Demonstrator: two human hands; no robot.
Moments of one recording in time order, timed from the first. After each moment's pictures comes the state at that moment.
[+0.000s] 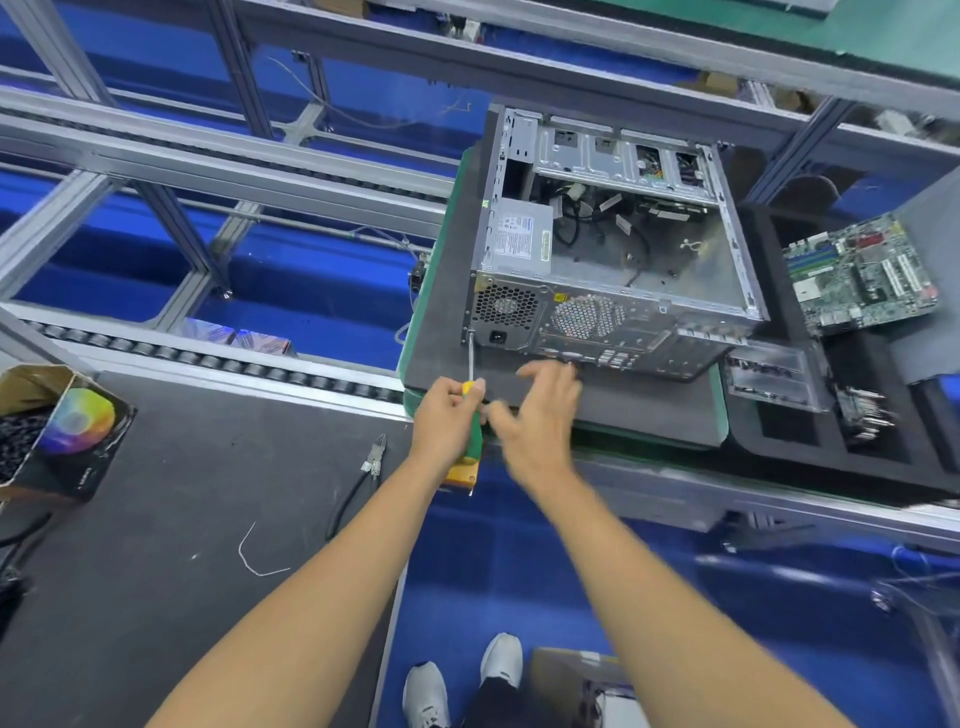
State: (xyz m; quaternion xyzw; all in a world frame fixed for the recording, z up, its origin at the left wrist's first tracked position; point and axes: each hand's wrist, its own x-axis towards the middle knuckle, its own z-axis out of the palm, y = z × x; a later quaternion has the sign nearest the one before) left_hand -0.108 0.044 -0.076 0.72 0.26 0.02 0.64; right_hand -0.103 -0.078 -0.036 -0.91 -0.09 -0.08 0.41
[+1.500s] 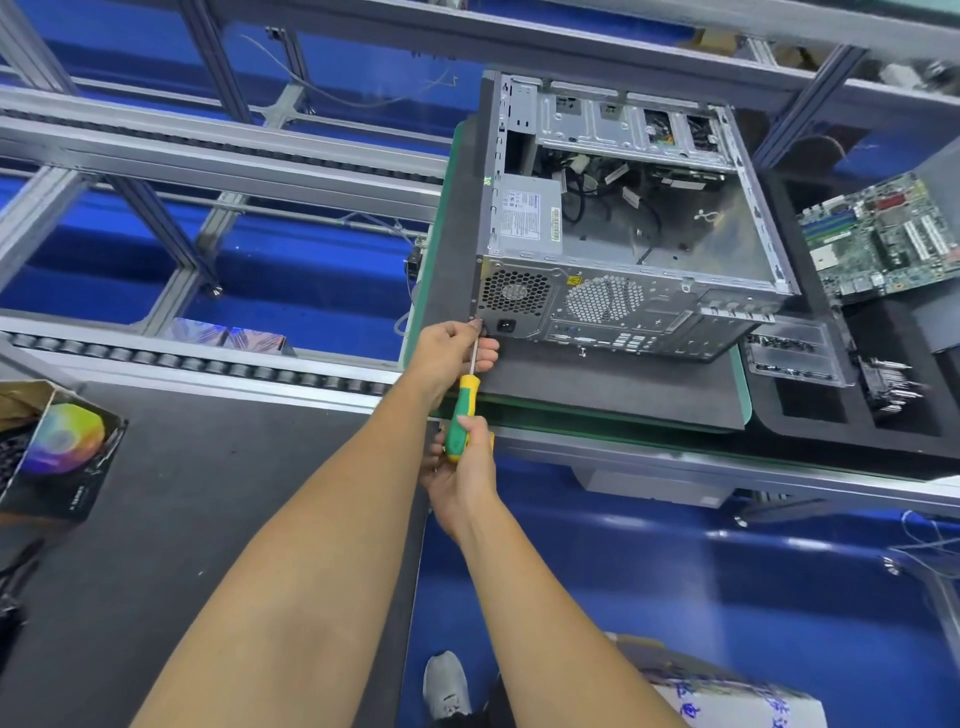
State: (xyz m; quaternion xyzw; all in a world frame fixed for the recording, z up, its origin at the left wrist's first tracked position) left_hand -0.025 0.086 -0.079 0.59 0.23 -0.07 0.77; right_hand -0.146 0.016 -0.070 -0.32 0.38 0.23 0.83
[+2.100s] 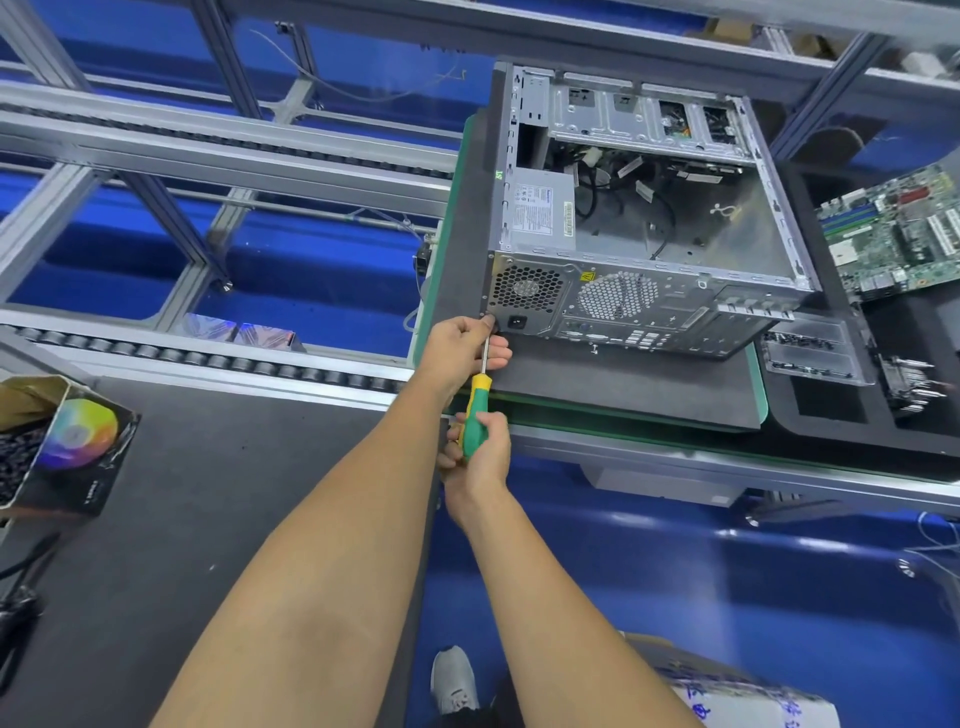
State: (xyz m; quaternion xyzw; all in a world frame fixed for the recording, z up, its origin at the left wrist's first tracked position) left_hand -0.027 0.085 -0.081 0.59 0.21 -0.06 0.77; right_hand -0.136 0.019 -0.076 -0.34 0.40 0.19 0.83
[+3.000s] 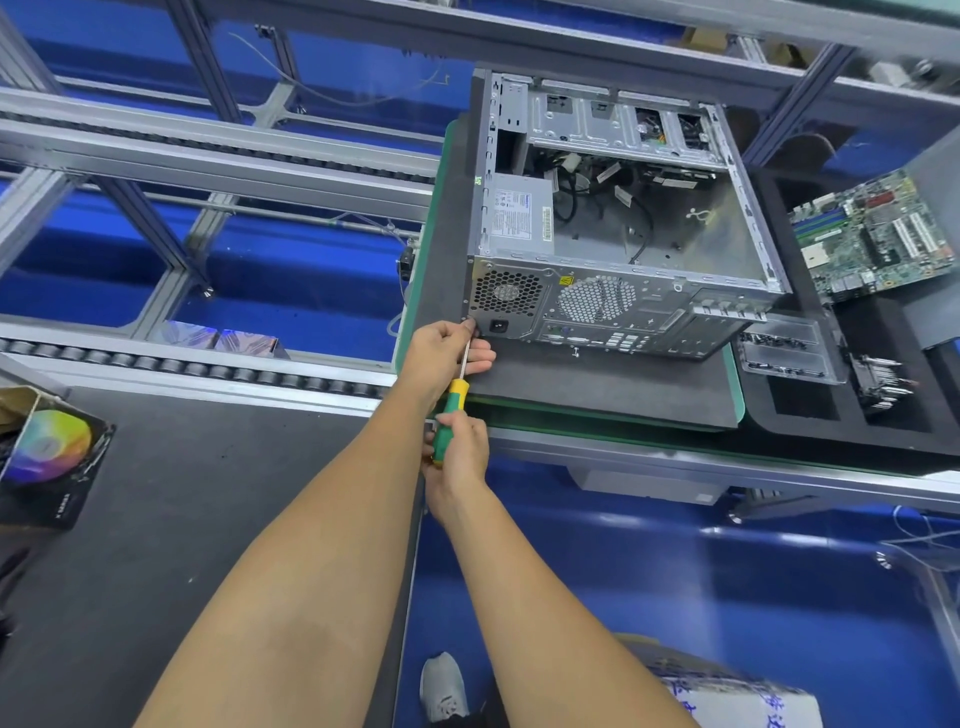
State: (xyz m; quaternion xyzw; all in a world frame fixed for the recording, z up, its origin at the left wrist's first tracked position) left_hand -0.033 0.081 -0.070 0.58 0.23 -0.05 0.78; right_hand -0.132 0.023 -0.071 -0.40 0.39 0.19 0.81
